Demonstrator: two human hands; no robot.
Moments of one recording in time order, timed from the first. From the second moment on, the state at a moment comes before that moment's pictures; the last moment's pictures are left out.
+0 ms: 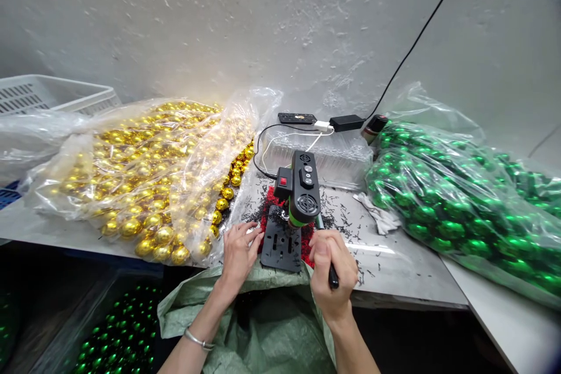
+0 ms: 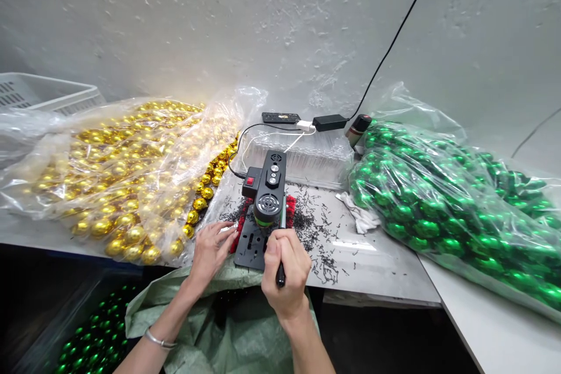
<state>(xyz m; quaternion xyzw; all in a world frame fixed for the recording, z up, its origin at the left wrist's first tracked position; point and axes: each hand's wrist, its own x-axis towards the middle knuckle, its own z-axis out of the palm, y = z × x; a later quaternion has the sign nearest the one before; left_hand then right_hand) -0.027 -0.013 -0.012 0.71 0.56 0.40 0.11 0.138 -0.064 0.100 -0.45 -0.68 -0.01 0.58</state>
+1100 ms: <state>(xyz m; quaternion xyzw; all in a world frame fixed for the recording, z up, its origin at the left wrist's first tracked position) -0.014 0.063 0.090 0.75 0.32 0.57 -0.09 0.140 -0.063 0.096 -0.45 -0.69 -0.01 0.57</state>
